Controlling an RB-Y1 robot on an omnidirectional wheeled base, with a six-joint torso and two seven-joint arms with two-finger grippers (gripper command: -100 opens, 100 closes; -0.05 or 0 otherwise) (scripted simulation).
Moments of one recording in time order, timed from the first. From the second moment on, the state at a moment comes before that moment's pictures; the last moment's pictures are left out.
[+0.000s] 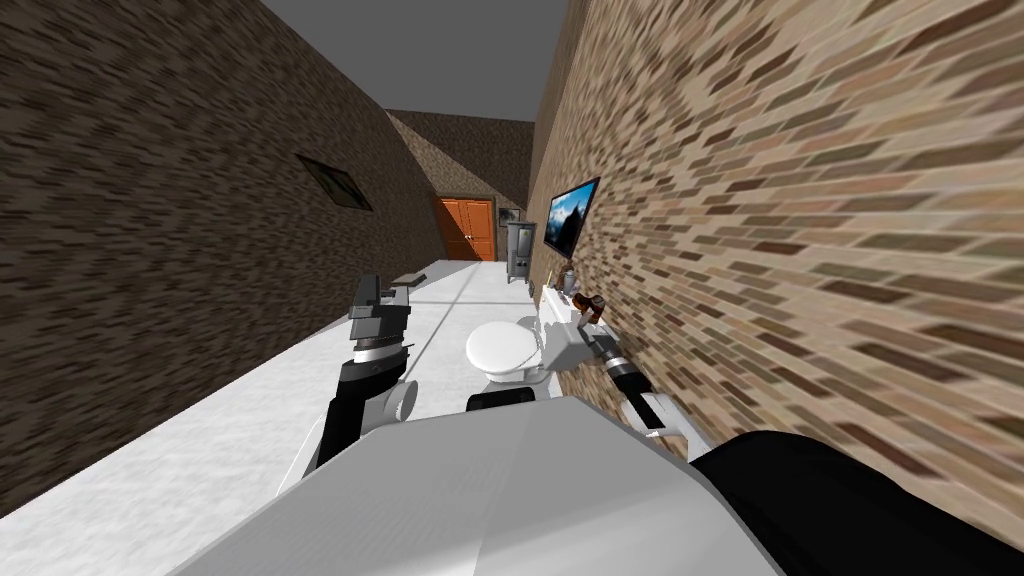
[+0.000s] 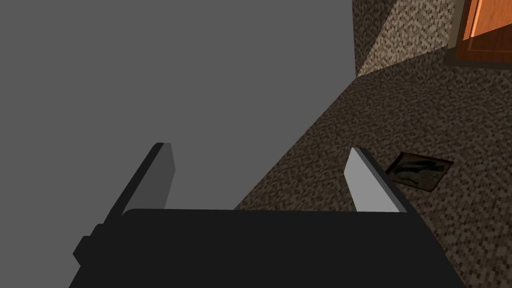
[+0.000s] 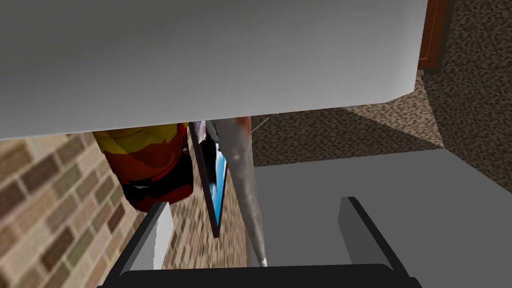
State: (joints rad) left arm 0.48 0.01 -0.01 -2.39 -0.12 -0.42 -0.03; right arm 0.65 -0.38 -0.30 -1.92 0.55 -0.33 0.42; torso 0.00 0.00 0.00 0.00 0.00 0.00
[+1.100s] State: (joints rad) left arm 0.48 0.01 -0.01 -2.39 -0.12 -0.42 -0.03; right arm 0.53 -0.48 -0.28 -1.81 0.56 -0.33 0.48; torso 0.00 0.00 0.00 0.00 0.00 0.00
